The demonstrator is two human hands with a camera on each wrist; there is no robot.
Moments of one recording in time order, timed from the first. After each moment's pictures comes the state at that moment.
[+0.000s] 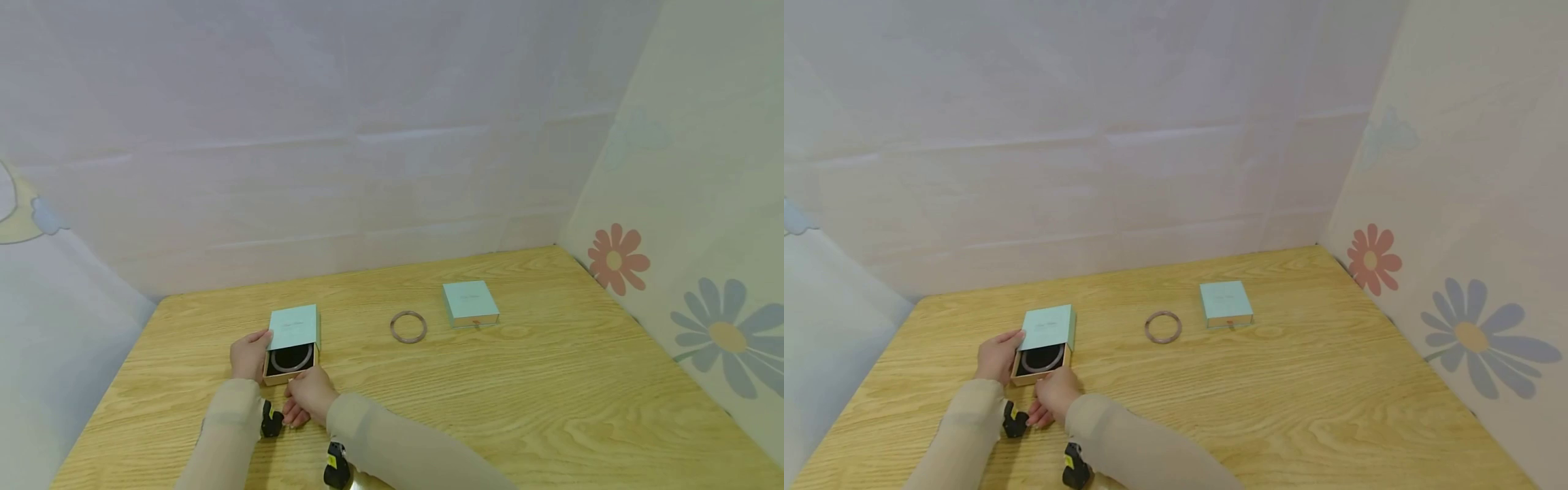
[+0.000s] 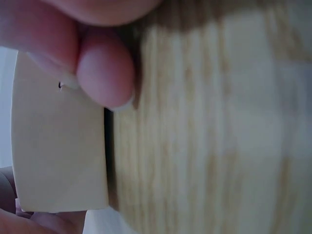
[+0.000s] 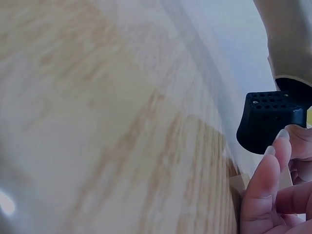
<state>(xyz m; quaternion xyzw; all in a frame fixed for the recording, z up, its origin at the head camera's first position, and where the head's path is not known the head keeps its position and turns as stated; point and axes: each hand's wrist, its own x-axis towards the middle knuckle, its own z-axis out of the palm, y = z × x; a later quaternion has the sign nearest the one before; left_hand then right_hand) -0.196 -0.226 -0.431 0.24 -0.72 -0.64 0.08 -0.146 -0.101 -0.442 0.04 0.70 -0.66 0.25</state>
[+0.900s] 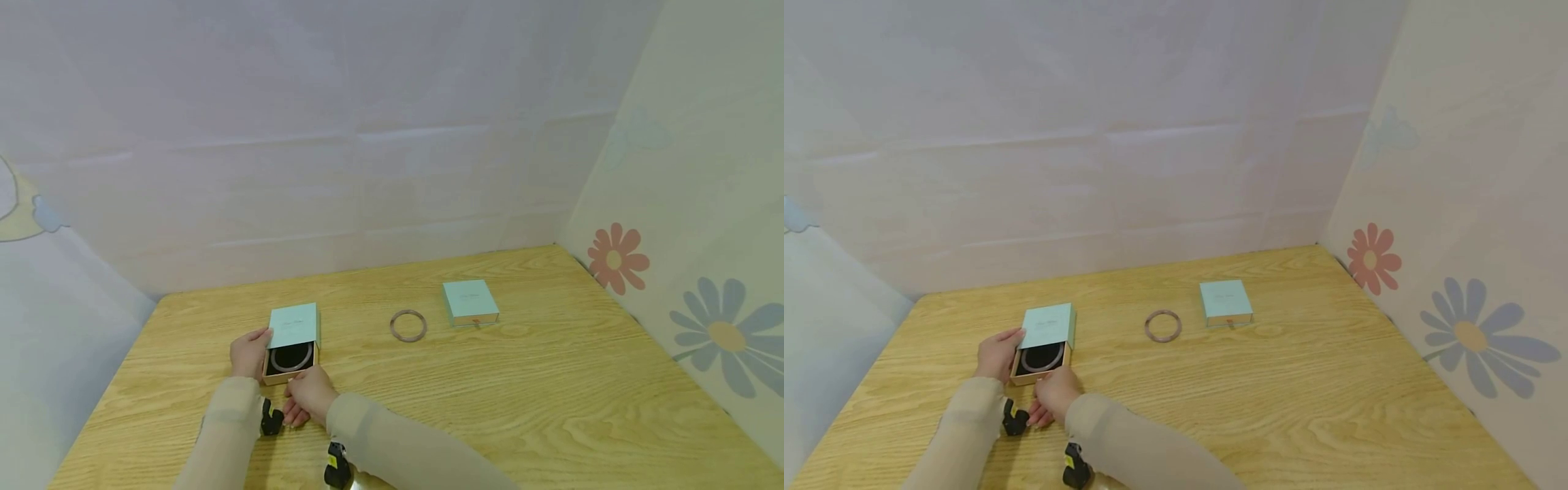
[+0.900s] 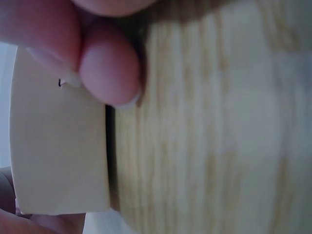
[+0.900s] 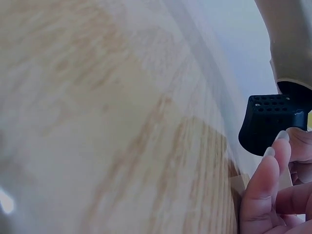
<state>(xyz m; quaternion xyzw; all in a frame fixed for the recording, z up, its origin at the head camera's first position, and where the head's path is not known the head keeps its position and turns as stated) -0.197 -0.224 -0.430 0.25 -0.71 -0.65 0.08 -0.144 -0.101 -0.443 0.04 0.70 -0.66 0.25</state>
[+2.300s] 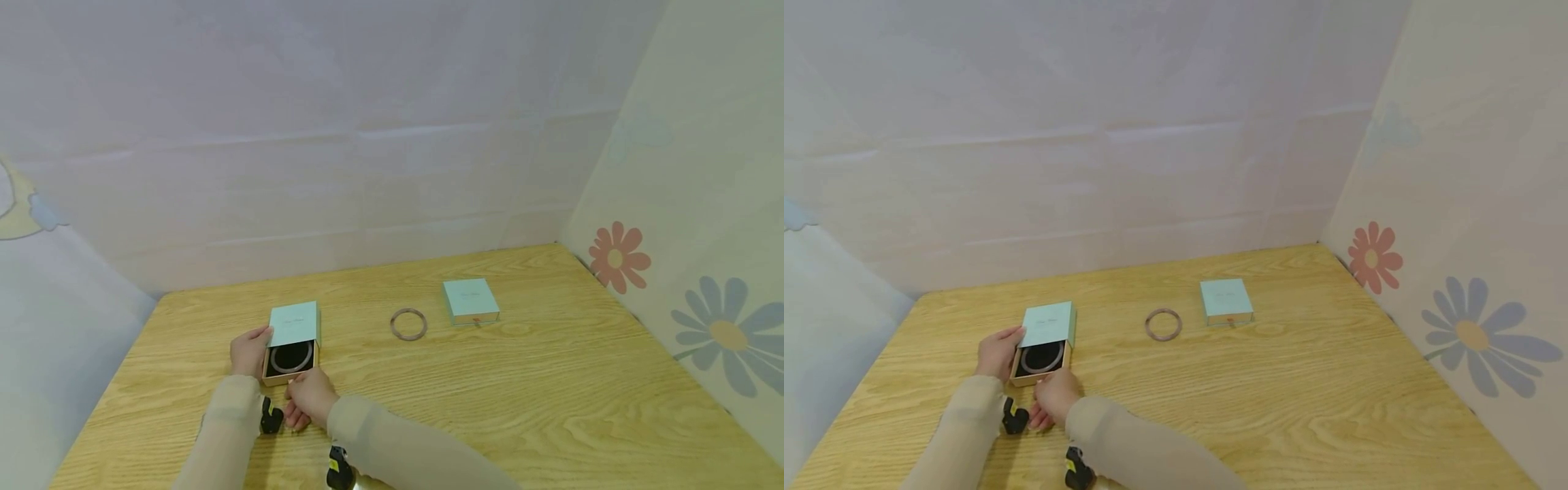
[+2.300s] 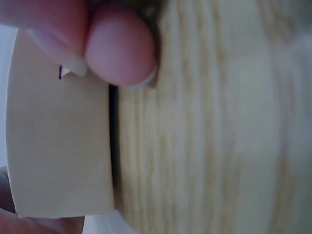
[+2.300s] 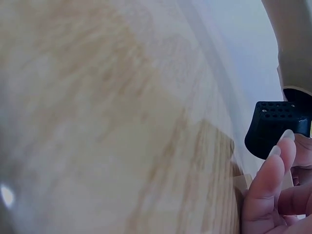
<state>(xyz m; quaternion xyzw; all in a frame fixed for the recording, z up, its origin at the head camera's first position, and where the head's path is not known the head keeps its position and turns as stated) -0.198 -0.227 -0.433 0.25 -0.72 -0.64 0.08 -0.138 -0.100 -0.444 0.03 0.72 -0.65 0.24</state>
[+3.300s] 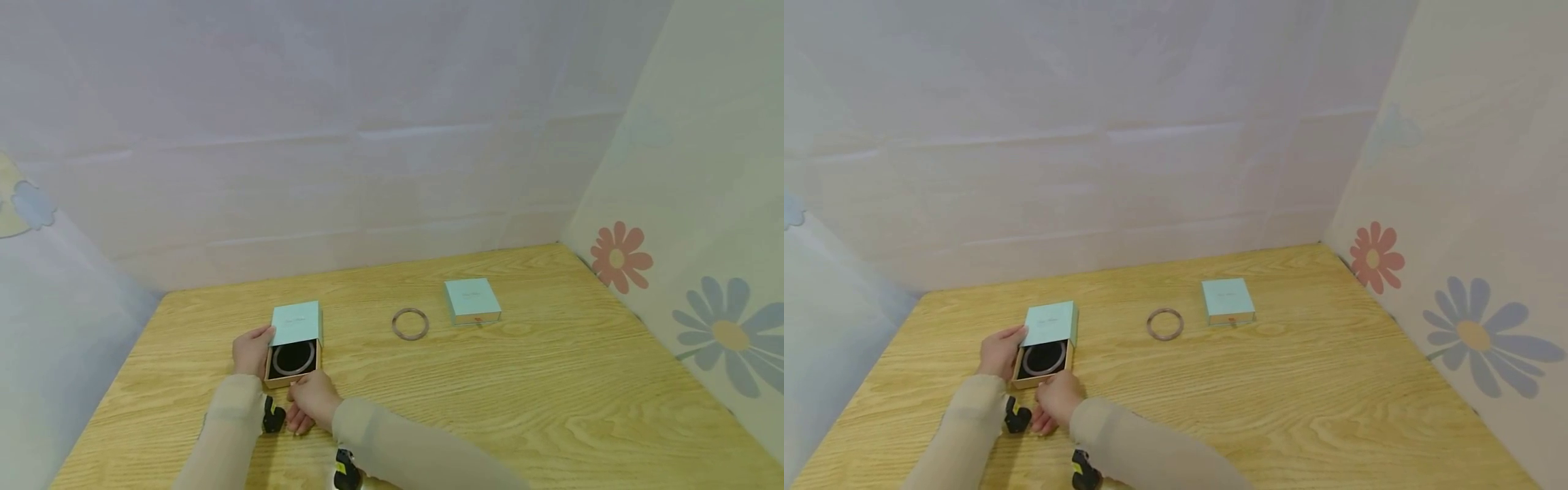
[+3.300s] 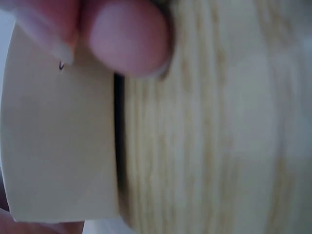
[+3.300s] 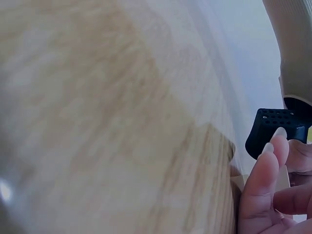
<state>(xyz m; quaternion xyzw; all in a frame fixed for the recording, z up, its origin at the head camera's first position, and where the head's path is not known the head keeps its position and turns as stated) -0.196 -0.223 -0.429 0.25 -0.71 -0.65 0.08 -0.131 -0.091 -0.441 0.00 0.72 -0.65 0.25</state>
